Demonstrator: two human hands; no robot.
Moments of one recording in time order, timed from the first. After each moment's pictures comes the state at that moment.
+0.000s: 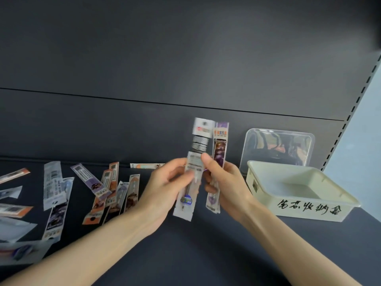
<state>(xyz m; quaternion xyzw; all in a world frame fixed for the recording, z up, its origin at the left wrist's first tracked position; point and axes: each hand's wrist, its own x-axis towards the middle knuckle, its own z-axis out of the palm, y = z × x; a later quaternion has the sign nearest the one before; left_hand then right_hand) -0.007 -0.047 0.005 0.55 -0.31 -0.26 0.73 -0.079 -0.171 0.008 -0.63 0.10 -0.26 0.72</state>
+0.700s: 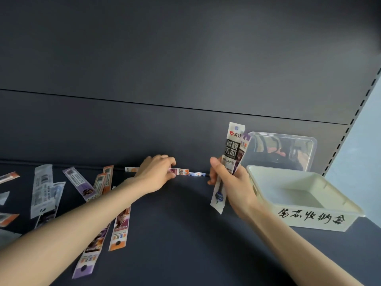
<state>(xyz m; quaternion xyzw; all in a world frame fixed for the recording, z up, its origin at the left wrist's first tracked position) 0.098 -0.101 -0.012 0.86 -0.48 0.10 0.13 -0.070 -0.213 -0.004 -0.71 0.14 -0.35 0.60</state>
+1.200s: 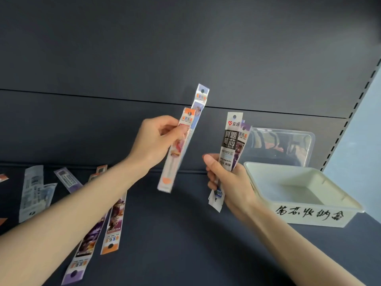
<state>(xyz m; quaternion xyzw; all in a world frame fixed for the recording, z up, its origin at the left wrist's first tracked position) 0.060 -0.095 0.055 0.66 -0.42 0.03 0.62 -0.076 -0.206 0.004 -0.64 0.13 -0.33 0.68</state>
